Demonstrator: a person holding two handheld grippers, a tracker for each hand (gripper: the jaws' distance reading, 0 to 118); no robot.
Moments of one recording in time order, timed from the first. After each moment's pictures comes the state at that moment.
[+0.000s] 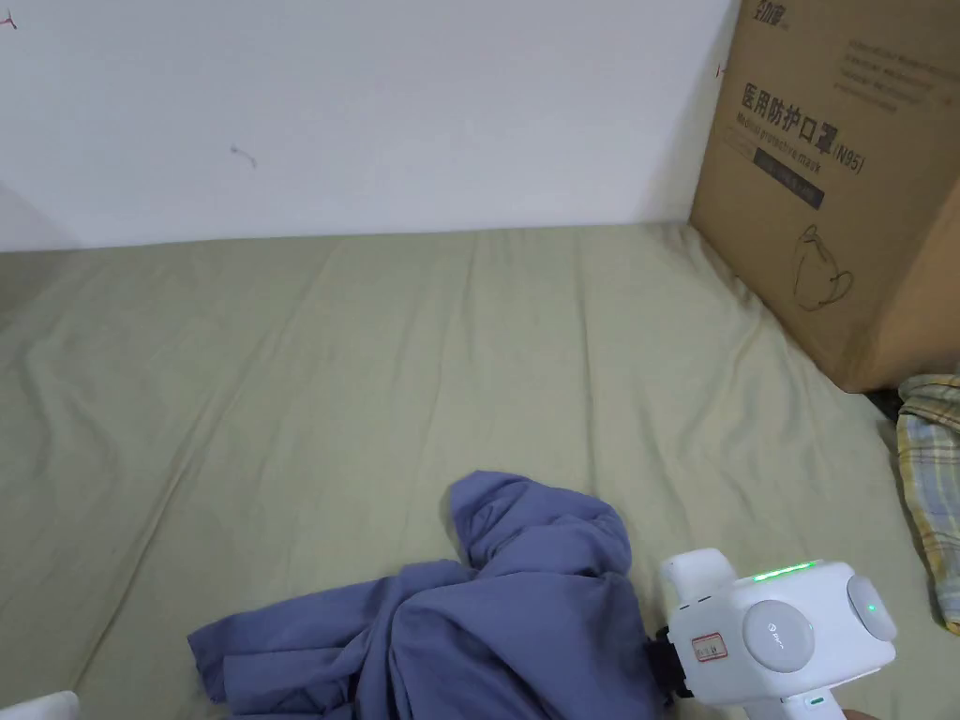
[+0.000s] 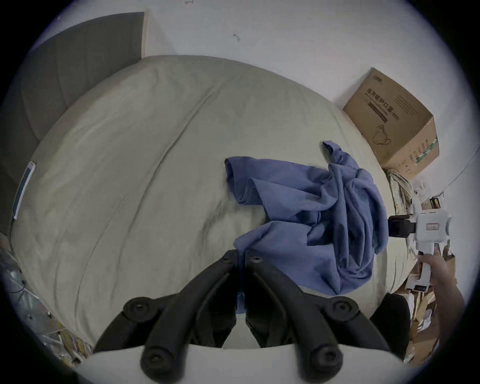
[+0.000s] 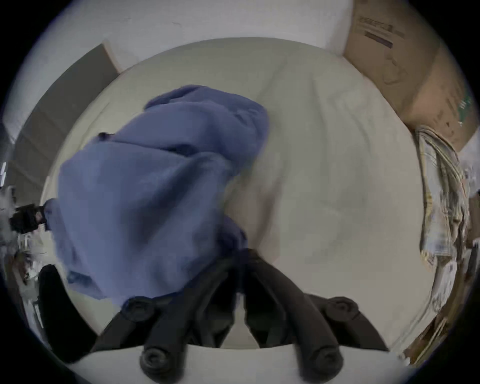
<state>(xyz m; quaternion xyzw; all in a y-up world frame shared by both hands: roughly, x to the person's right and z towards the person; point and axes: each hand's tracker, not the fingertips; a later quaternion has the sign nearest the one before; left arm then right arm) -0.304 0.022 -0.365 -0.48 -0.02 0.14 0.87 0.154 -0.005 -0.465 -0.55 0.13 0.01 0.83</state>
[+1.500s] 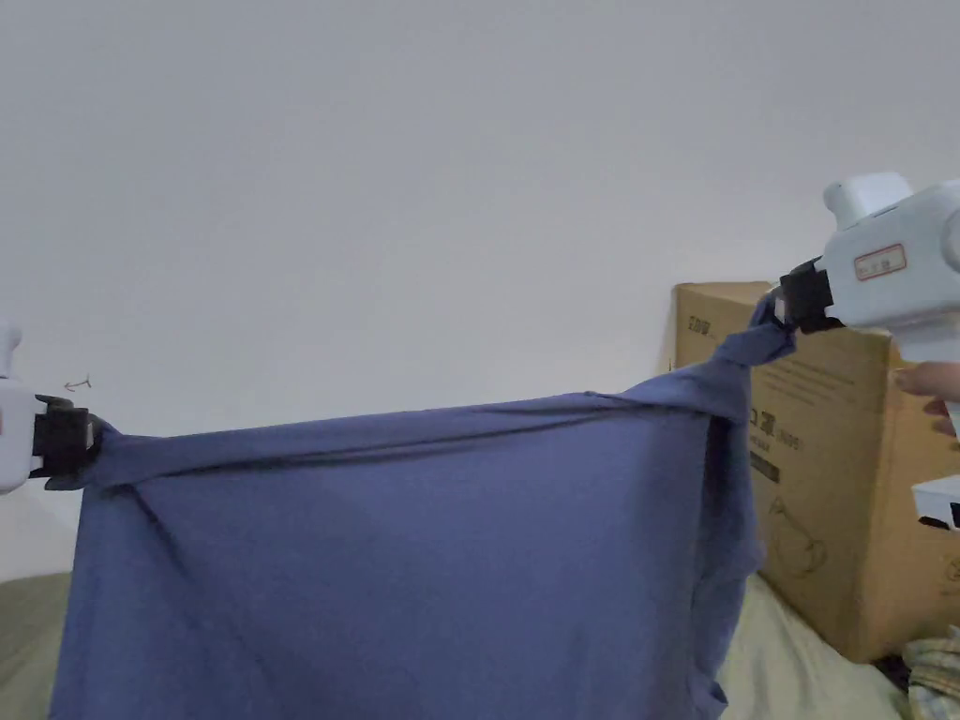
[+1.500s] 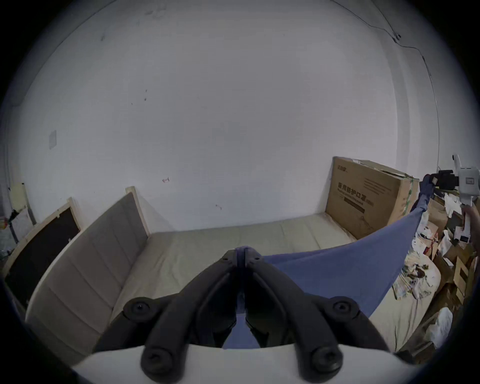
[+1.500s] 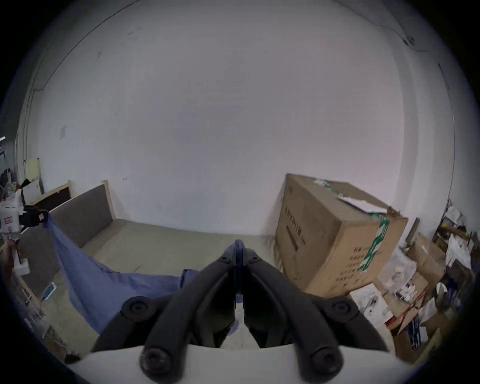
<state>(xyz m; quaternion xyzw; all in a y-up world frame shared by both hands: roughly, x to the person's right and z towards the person) -0.329 0.407 -0.508 -0.15 -0.03 -0.03 0.99 0.243 0.459 -0.517 -0.14 0.01 0.04 0.99</state>
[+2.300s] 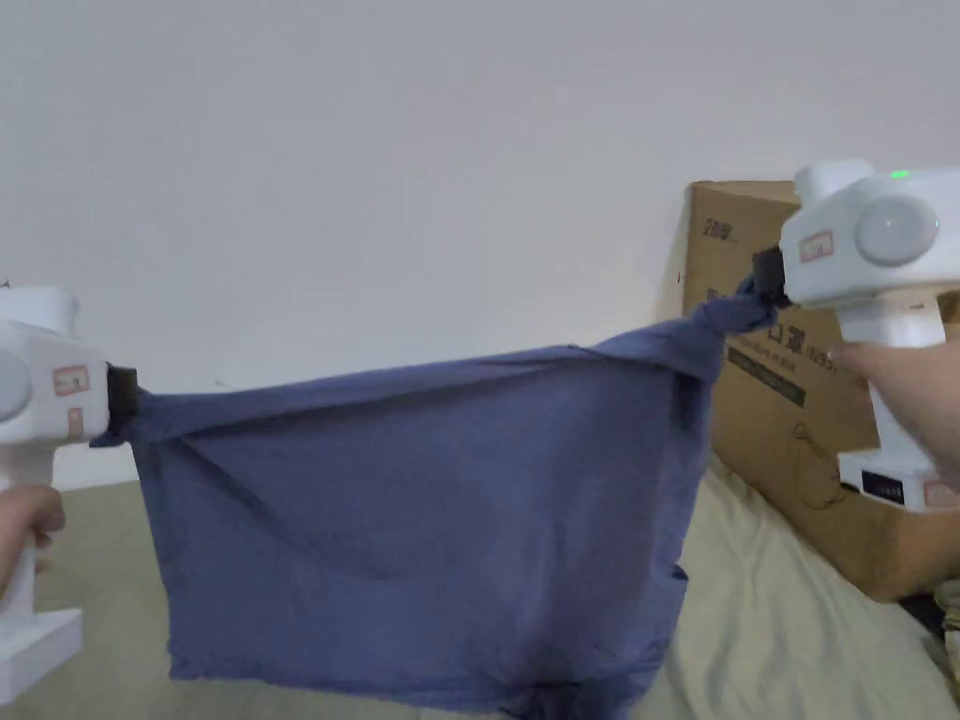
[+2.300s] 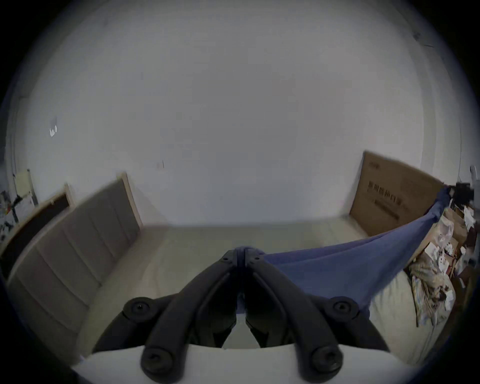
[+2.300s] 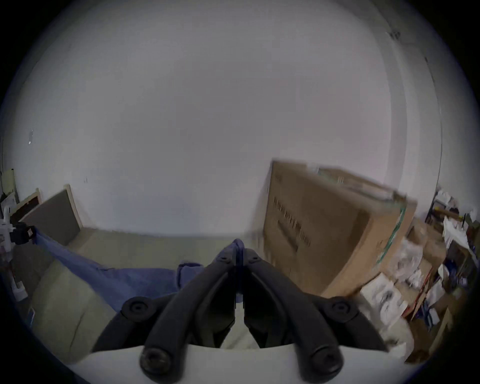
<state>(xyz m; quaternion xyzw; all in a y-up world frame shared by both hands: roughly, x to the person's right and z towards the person) -0.297 0.272 -0.678 -0.23 0.01 0.01 0.97 0.255 0.316 -0.670 -0.21 -0.06 0.01 0.98</state>
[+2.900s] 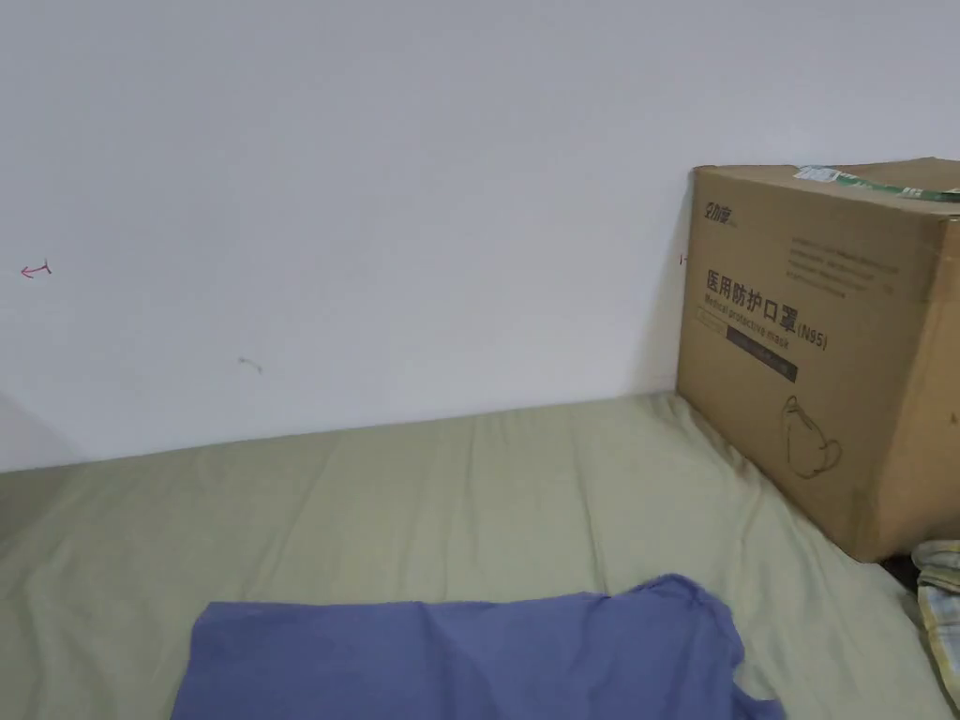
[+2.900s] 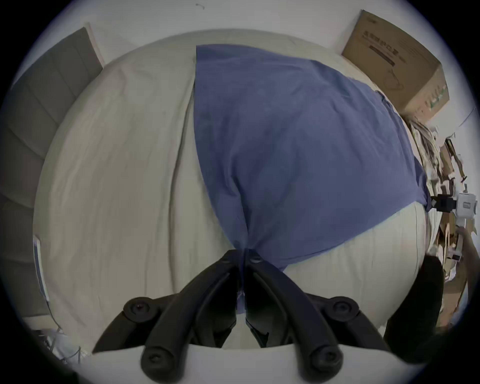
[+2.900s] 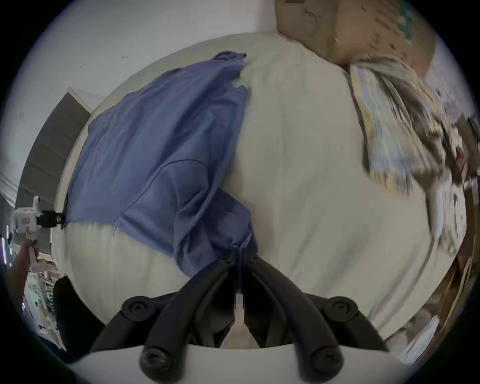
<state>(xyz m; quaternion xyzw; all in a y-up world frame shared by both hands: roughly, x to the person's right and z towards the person) -0.355 -0.003 -0.437 -0.58 -0.07 0.00 0.81 0.308 -0.006 -0.385 -0.56 0.03 -0.10 0.82</state>
